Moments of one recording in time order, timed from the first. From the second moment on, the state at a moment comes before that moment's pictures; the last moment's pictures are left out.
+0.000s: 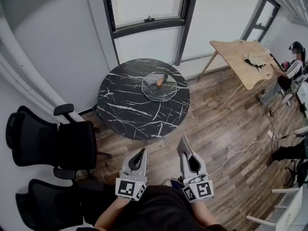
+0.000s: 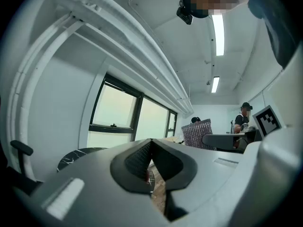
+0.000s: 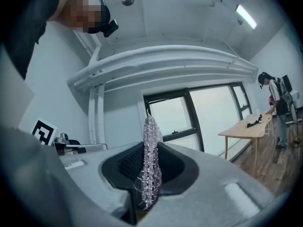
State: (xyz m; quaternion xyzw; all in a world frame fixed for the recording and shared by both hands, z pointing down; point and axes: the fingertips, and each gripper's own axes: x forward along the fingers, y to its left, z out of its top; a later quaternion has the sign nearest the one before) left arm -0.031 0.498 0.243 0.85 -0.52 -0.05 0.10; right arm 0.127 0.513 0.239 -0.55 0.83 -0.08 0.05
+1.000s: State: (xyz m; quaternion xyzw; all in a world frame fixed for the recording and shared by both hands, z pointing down) left arm -0.090 0.468 0.250 0.86 -0.50 -0.05 0.08; right arm 0.072 0.483 0.249 -0.56 0.82 -0.11 0.06
